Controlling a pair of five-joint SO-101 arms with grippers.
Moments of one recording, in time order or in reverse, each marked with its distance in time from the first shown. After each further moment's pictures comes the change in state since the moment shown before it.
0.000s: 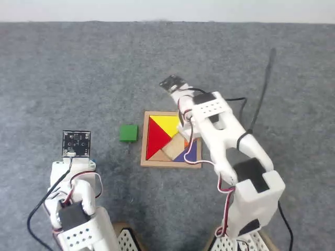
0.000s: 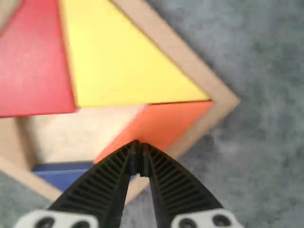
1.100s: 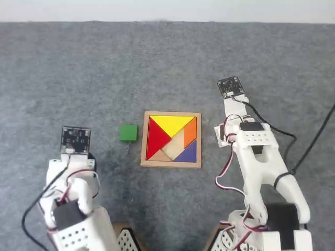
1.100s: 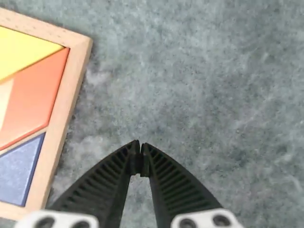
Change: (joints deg) left arm 0.0 10.9 -10.0 1.1 -2.1; right arm 17.5 -27.5 33.9 -22.5 -6.9
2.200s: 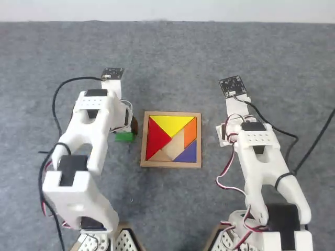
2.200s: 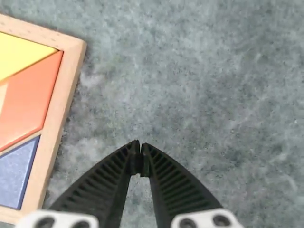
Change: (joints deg) left arm 22.6 109.0 -64.7 -2.5 24.7; right arm 0.6 0.0 0.0 -0.5 0.0
